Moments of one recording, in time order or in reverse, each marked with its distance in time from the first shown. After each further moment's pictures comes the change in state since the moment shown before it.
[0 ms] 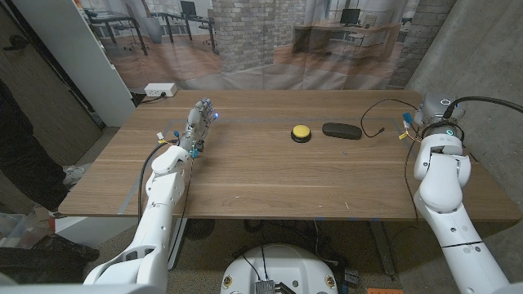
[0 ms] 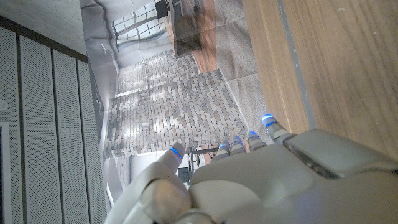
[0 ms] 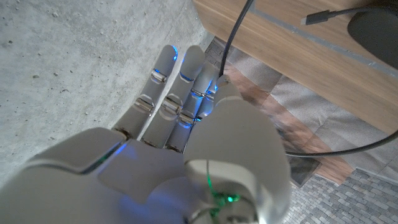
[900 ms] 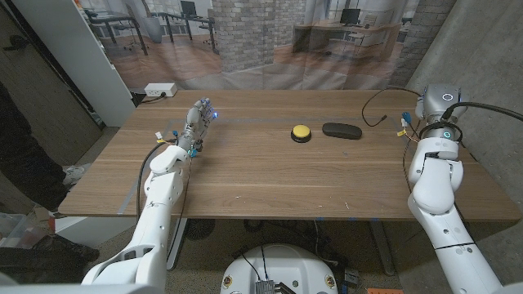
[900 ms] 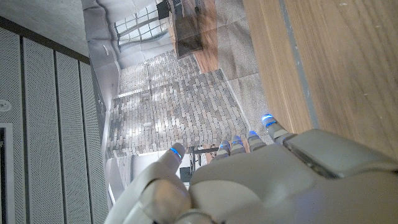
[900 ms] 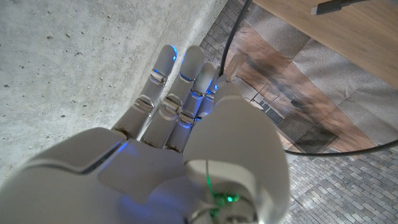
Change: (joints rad) left arm 0.002 0.010 -0.004 -0.004 -0.005 -0.003 -0.013; left_hand 0.000 0.000 0.000 0.000 0.004 0.000 0.000 0.000 0.000 0.000 0.000 0.000 0.000 0.000 0.000 0.000 0.000 0.000 0.000 0.000 0.000; right arm 0.005 0.019 -0.020 0.033 -0.001 -0.028 -0.230; right_hand 0.012 -0.007 -0.023 0.002 0.017 0.006 0.006 0.004 0.000 0.009 0.009 -0.004 0.007 0.000 0.000 0.007 0.005 -0.014 0.000 0.037 -0.014
